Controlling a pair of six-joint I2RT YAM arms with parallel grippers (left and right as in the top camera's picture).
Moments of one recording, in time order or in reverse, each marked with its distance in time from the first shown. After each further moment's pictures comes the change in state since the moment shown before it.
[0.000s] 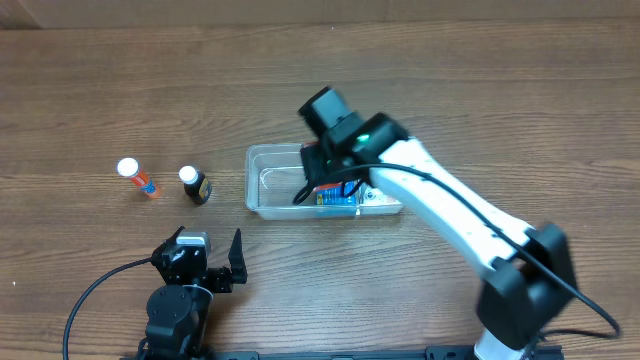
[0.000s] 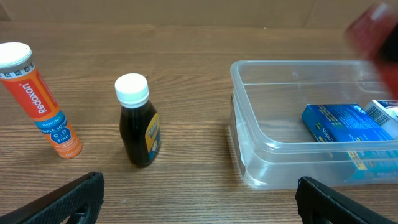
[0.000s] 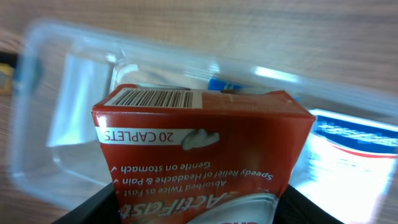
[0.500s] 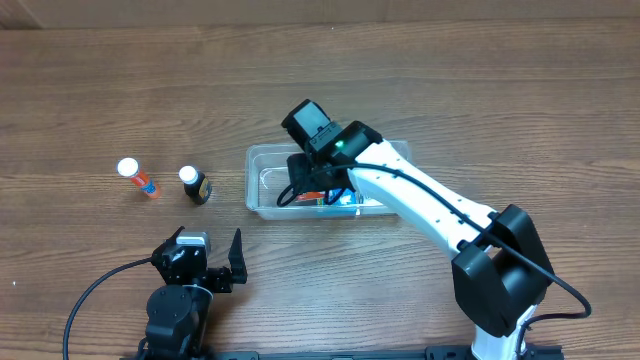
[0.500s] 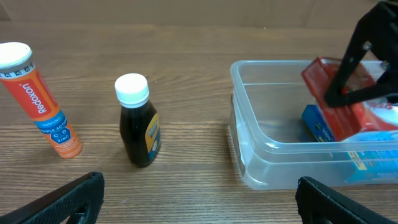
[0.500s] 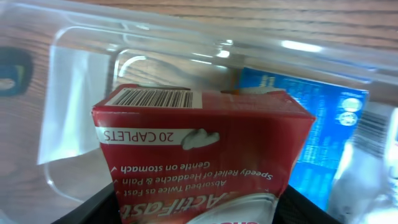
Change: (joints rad) left arm 0.000 0.000 0.000 0.000 0.000 0.000; right arm 0.042 0.092 -0.009 0.075 -0.046 0.087
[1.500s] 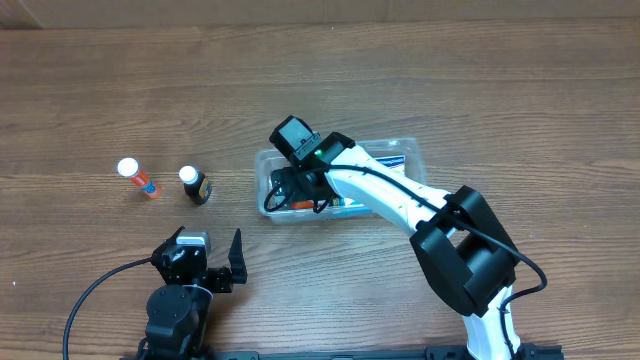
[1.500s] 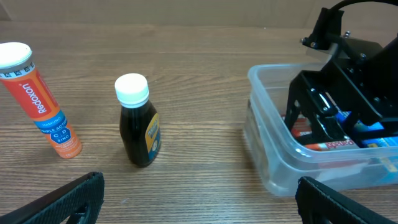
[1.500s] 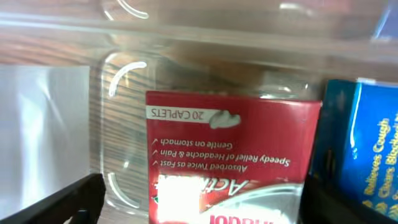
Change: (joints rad) left arm 0.000 0.000 0.000 0.000 0.000 0.000; right arm 0.018 0.148 -0.004 0.072 0.002 0.029
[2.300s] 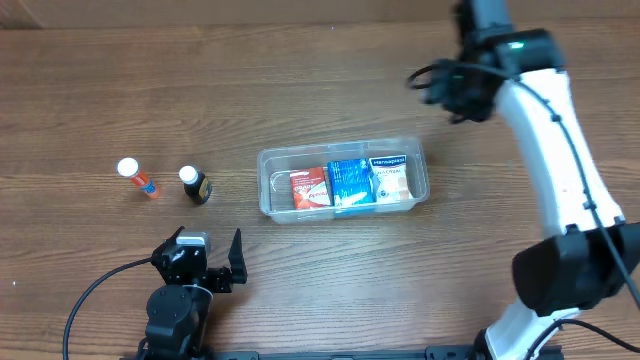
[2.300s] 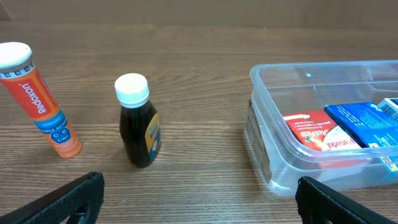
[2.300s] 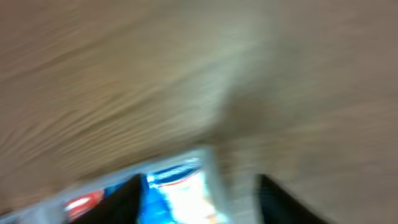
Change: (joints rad) left arm 0.000 0.000 0.000 0.000 0.000 0.000; right arm -0.624 -0.218 0.333 -0.472 0.019 -0.082
